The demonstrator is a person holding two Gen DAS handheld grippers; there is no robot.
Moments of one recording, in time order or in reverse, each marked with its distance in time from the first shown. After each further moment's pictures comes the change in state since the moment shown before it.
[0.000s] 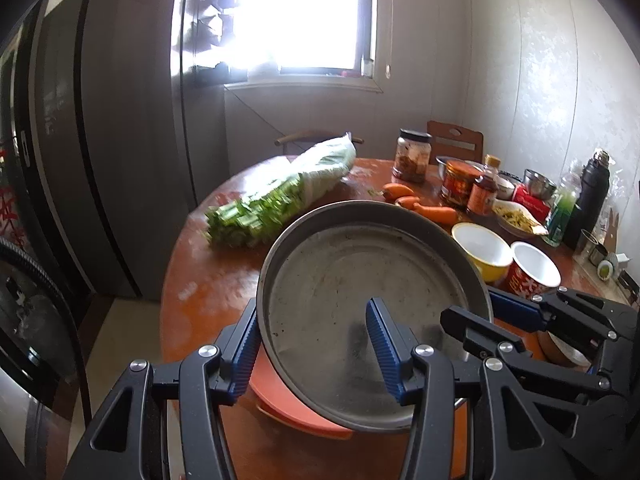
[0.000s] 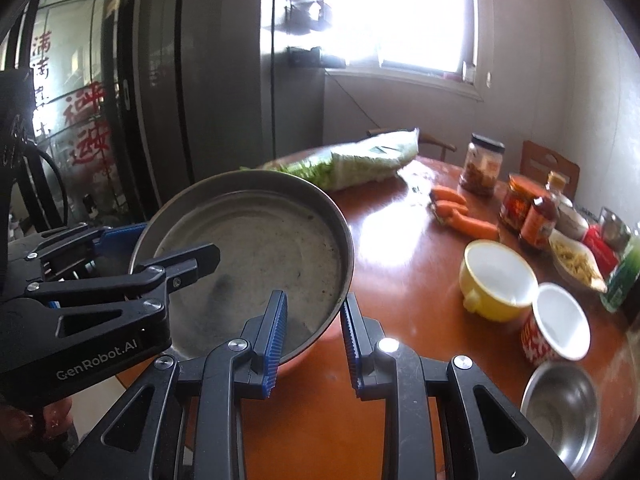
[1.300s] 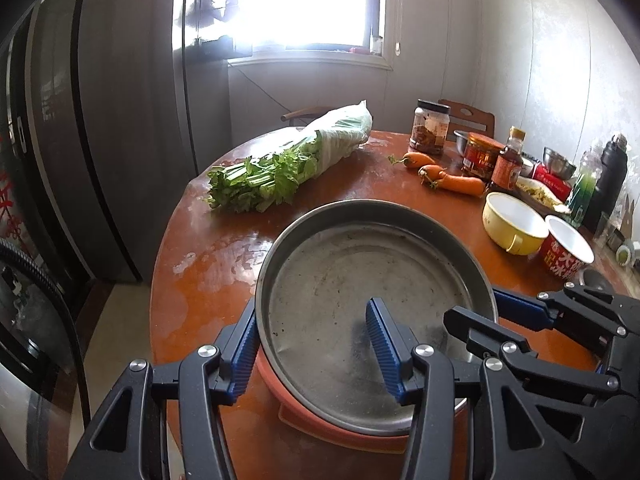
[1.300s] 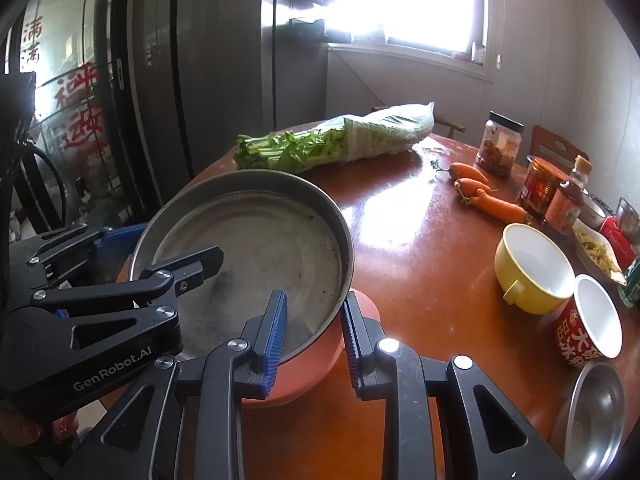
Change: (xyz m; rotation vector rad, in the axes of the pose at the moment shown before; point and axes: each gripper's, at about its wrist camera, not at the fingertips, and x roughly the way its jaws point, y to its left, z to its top) left arm 0.054 0.019 -0.029 0.002 0.076 0.015; right arm 0.061 0.012 -0.019 0.005 0.101 -0.006
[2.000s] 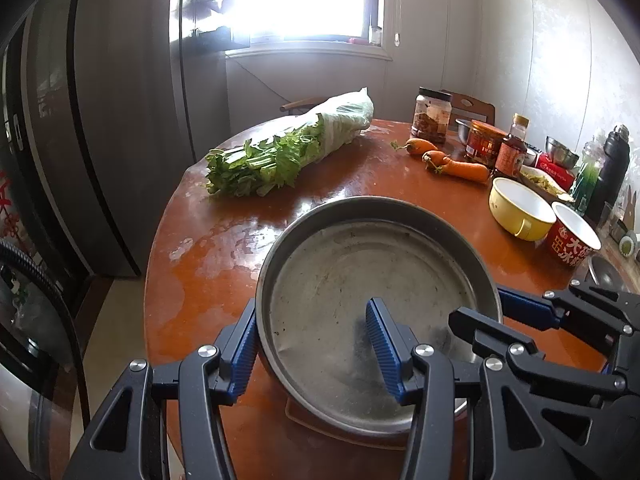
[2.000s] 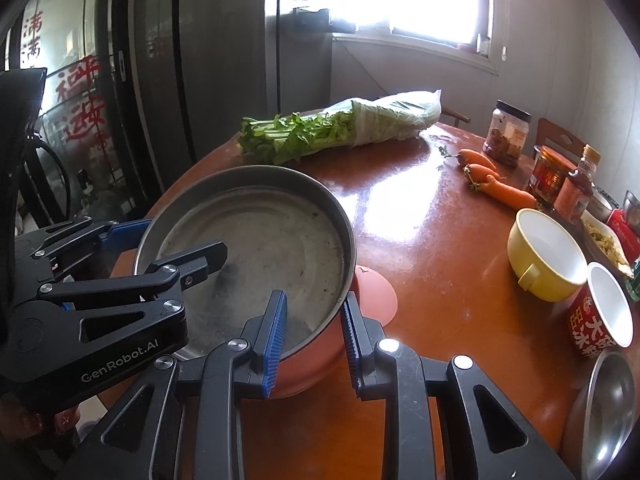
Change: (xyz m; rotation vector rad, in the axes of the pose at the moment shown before) left arm 0.013 0.004 -0.009 0.007 0.030 -0.004; right arm 0.013 0.003 -0.007 -0.002 0.025 0.002
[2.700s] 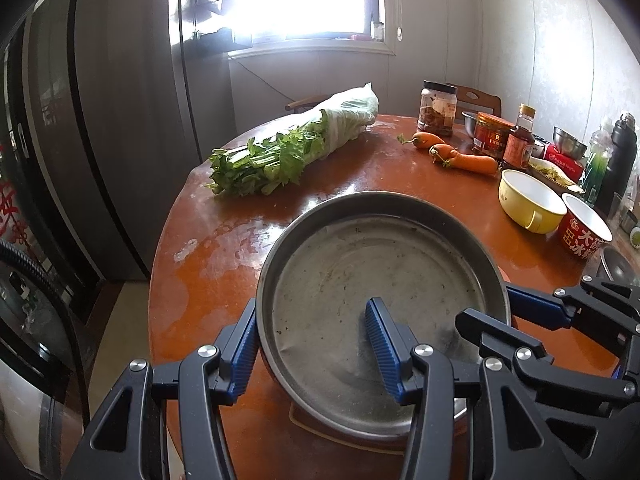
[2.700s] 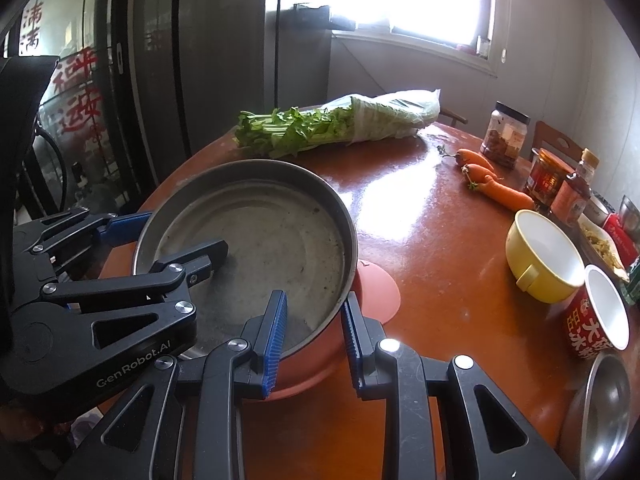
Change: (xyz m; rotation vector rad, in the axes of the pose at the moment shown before) left arm 0.004 -0.005 -0.001 0.023 0.001 0.045; right arm 0.003 0.004 -0.001 -0.014 0.010 -0.012
